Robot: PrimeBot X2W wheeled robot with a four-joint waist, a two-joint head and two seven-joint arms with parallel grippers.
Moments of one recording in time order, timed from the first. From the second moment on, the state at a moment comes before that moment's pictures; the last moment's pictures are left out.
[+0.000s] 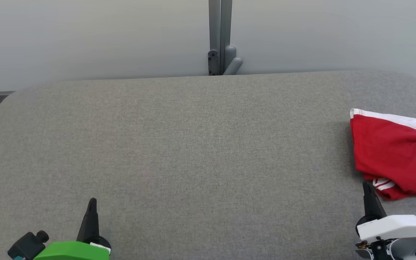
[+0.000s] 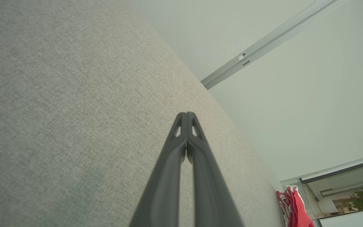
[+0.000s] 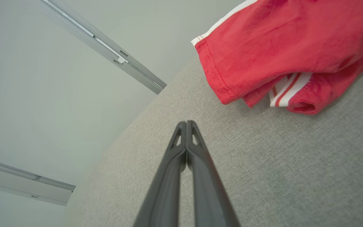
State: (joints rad) left arm 0.03 0.07 -0.03 0.27 -0.98 -0.13 -0.09; right arm 0.00 -0.04 -0.14 0.26 0.81 0.13 -0.07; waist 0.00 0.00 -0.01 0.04
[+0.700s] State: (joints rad) left arm -0.01 0.07 0.01 0.25 -1.21 -0.13 -0.03; right arm -0.03 -0.04 -0.13 0.25 1.09 0.13 -0.01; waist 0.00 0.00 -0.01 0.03
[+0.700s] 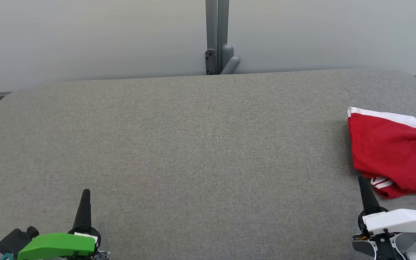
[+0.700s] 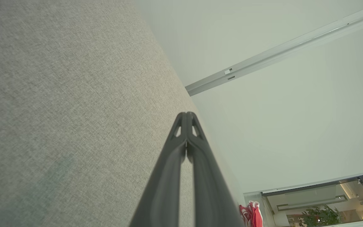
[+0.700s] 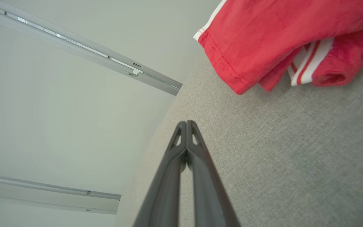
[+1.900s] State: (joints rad) left arm -0.05 0.07 0.06 0.23 -1.49 -0.13 0.05; right arm -0.07 -0.05 -0.12 0.23 1.43 0.13 0.07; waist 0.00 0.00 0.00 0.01
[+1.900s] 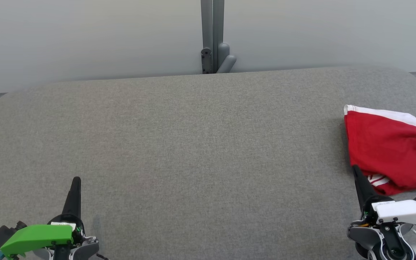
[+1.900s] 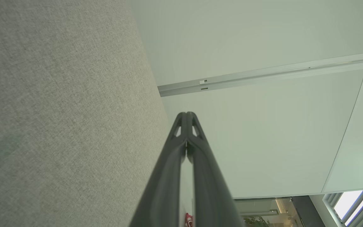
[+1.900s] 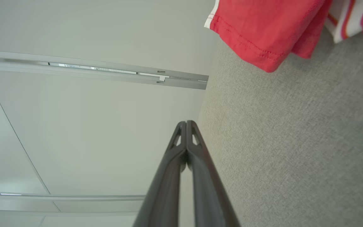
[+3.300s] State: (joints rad) left arm -0.08 0.07 0.09 0.22 -1.63 -0.13 0.10; right arm -0.09 -0.05 -0.11 0.22 1.61 0.13 0.11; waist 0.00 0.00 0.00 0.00
